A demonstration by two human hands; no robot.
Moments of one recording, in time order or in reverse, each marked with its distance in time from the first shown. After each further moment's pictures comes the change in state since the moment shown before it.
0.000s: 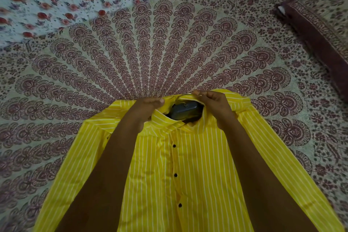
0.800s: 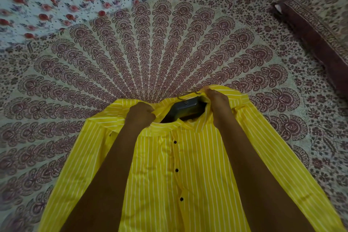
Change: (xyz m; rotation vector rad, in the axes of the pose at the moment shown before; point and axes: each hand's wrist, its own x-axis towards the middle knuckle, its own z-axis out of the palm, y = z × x) left_hand -0.012 -0.017 -0.011 0.546 0.131 0.019; right_hand -0.013 -0.009 0.009 0.225 0.270 0.199
